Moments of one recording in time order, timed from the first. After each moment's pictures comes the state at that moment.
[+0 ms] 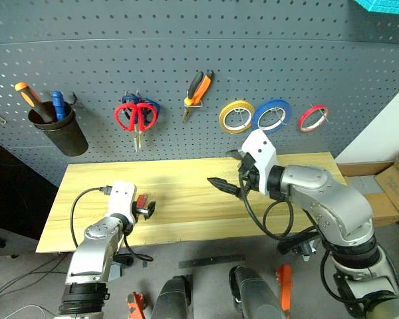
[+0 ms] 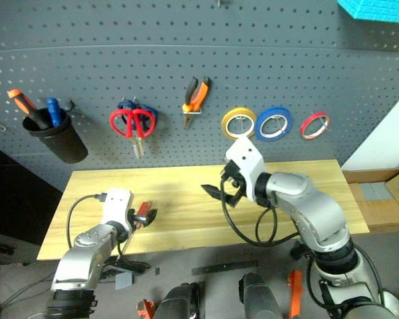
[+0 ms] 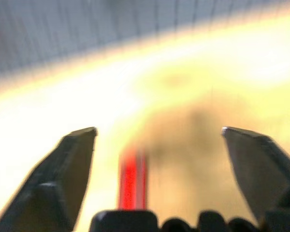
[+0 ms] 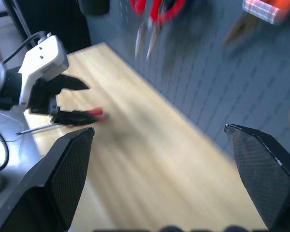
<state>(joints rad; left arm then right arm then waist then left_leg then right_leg) -0.13 0.40 0.15 -0.02 -0.12 0.69 -0.30 -0.58 -0.36 0.21 -0.54 0.37 1.10 0.51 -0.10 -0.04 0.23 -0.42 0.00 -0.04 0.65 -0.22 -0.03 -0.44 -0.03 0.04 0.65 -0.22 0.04</state>
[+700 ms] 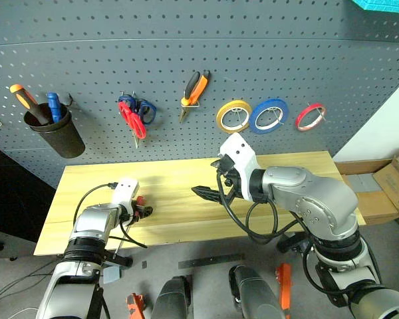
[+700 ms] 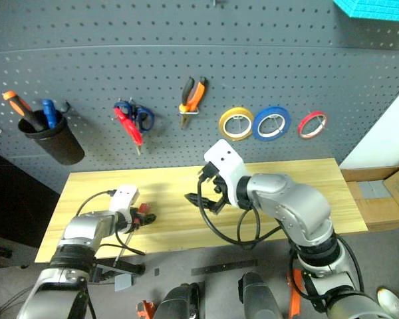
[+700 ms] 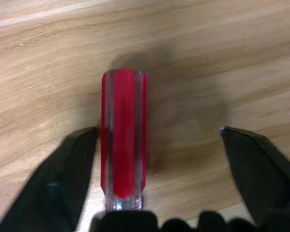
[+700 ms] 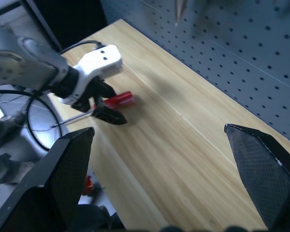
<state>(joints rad) -0.44 0.52 0.02 0.47 -0.11 0.81 -0.49 -0.69 -0.27 0.24 -0.51 0.45 1.30 0.44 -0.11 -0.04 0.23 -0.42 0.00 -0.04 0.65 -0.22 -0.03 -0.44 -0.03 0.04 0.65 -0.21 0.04</state>
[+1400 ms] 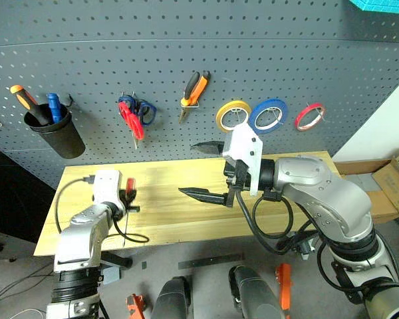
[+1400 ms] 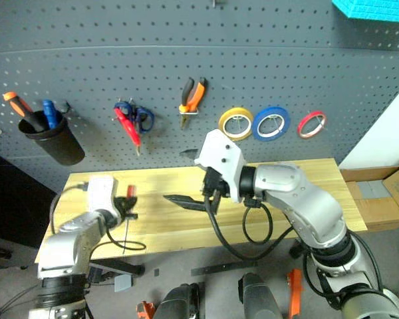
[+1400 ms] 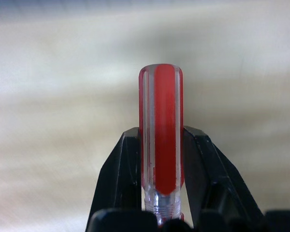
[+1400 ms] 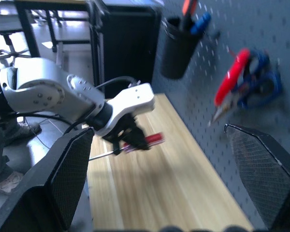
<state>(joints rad) -0.23 0.40 0.28 -0.17 -0.18 0.86 -0.24 -0.70 -0.41 0.29 -0.57 0.45 0.81 0.70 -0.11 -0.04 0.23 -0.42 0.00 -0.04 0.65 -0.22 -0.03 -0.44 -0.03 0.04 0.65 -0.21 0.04</state>
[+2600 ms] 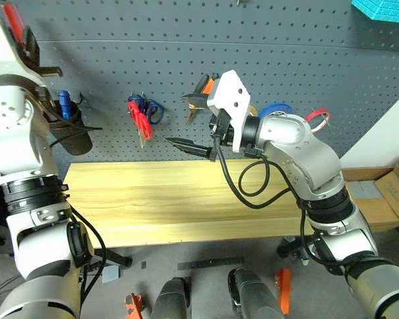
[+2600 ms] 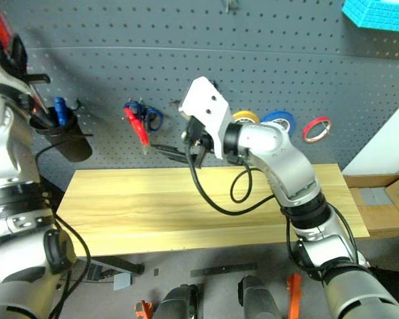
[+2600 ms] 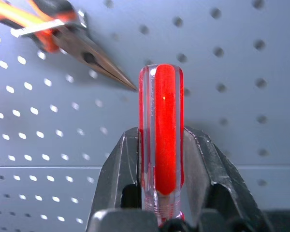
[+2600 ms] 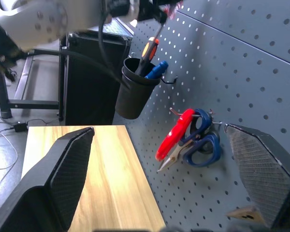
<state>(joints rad) -0.88 0.64 0.40 0.29 -0.11 0.21 -0.07 -0.94 -0.28 0.29 -0.20 0.30 0.60 0.71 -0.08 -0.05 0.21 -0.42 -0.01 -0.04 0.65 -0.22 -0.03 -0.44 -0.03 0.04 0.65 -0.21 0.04</state>
